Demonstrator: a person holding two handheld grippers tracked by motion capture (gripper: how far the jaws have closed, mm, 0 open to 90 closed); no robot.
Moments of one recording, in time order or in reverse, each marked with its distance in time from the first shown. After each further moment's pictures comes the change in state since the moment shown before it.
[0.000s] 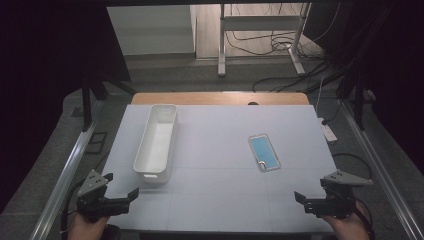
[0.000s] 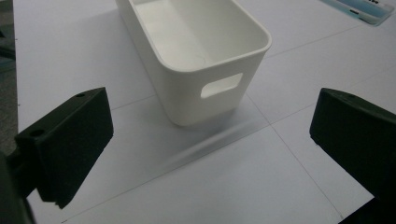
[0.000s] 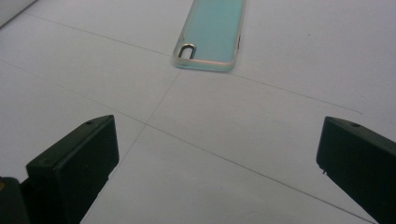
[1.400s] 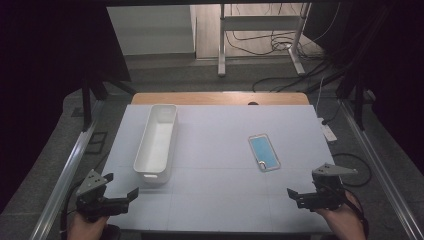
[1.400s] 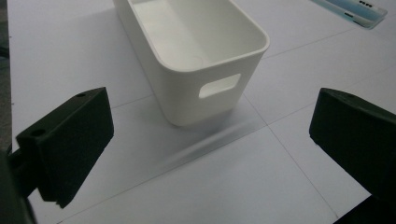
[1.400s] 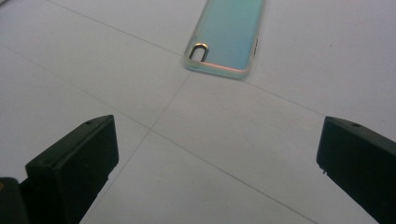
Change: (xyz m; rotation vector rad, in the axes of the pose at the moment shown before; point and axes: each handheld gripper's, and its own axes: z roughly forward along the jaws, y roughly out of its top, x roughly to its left) left arm 0.002 0.000 0.000 -0.001 -0.017 -0.013; right arm 0.007 0.018 0.017 0.059 0.022 -0.081
